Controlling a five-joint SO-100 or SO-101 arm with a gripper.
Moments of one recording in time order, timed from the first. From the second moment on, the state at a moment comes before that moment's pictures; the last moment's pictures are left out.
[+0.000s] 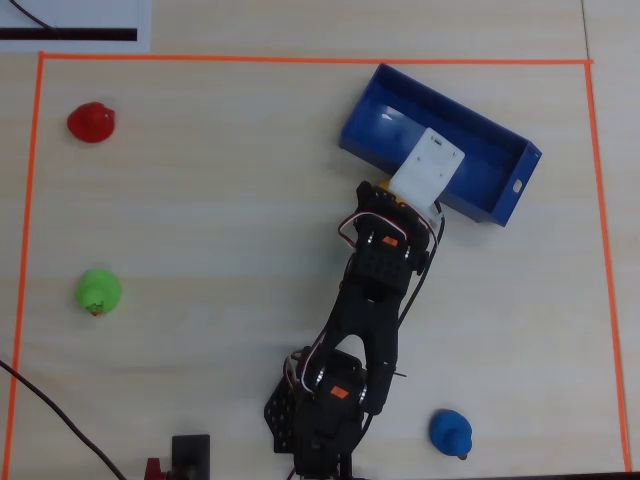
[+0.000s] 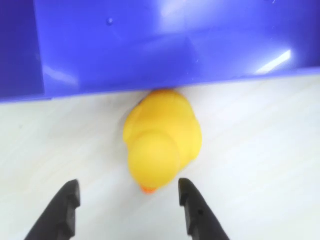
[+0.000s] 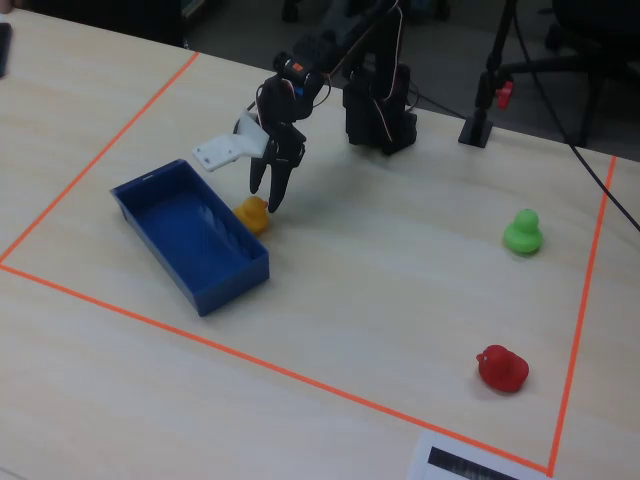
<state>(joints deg) 27.2 110.2 131.4 33.3 -74.6</state>
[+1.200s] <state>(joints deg) 31.6 95.5 123.6 30.1 -74.1</state>
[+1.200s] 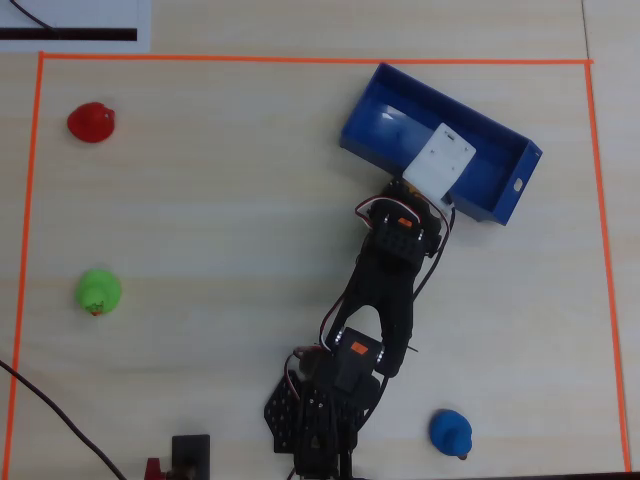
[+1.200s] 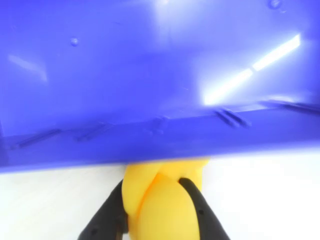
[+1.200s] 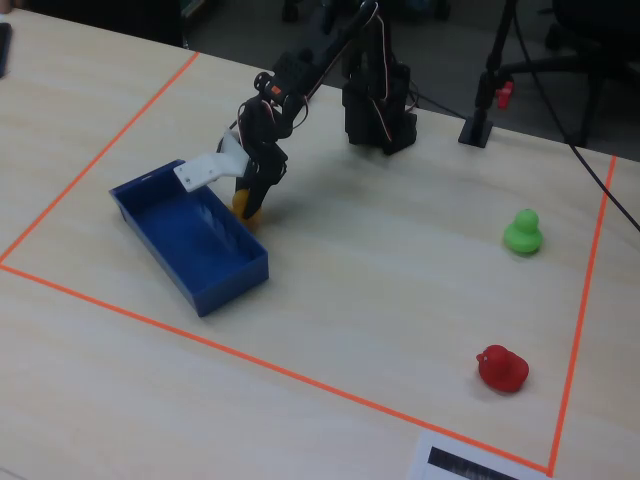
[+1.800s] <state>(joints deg) 34.0 123.0 121.4 48.7 -59.2</state>
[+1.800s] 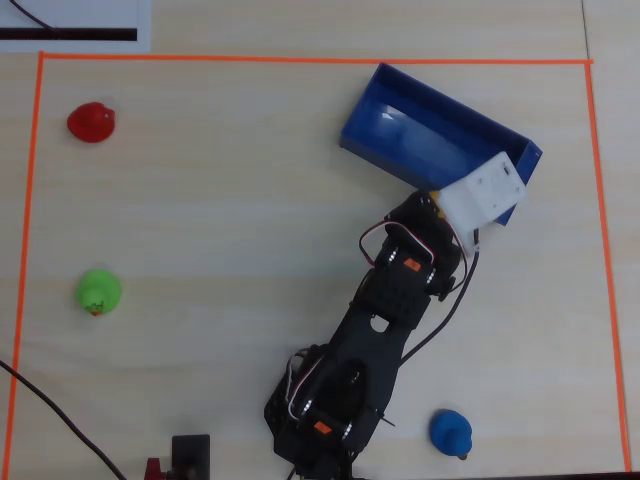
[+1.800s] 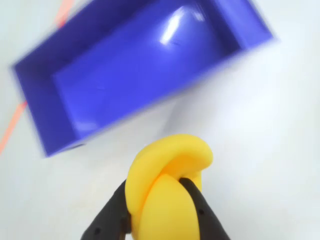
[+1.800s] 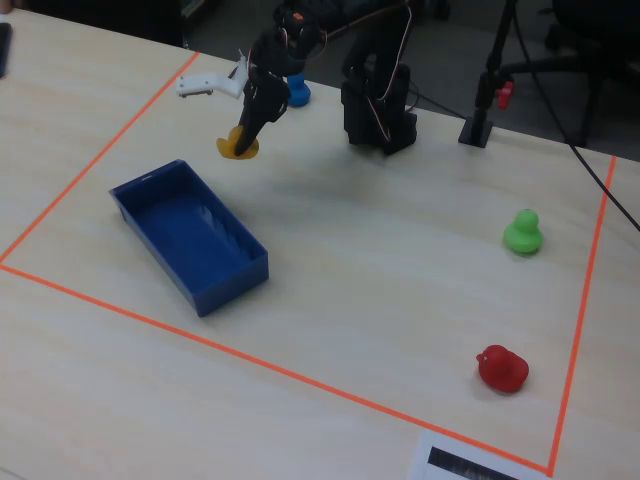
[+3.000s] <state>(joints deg) 31.6 72.3 96.8 18.1 -68.6</state>
